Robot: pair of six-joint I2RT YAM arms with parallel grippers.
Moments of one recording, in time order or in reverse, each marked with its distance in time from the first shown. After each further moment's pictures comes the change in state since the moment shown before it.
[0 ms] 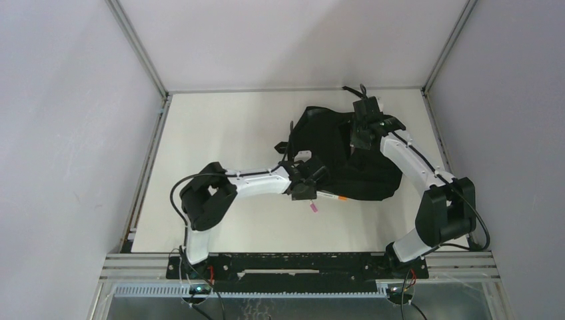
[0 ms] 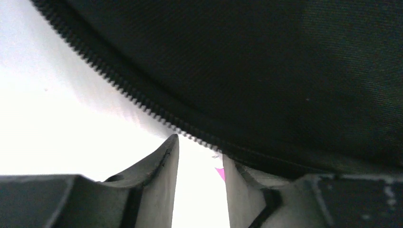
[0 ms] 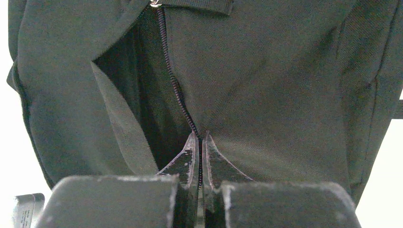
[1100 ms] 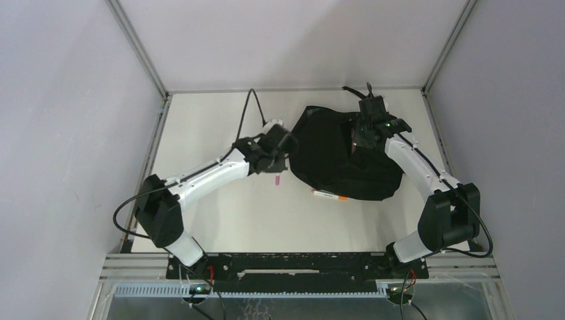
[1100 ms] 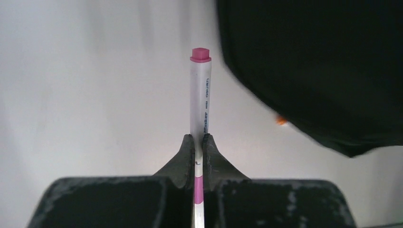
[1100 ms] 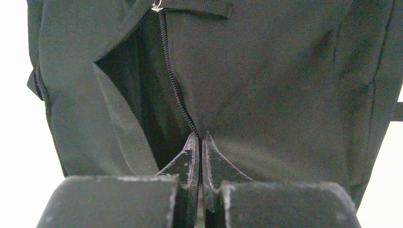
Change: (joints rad) left arm 0.176 -0.336 -0.049 -0.180 -0.116 0.237; right arm -0.027 -0.043 -0.014 0.017 -0.035 0.004
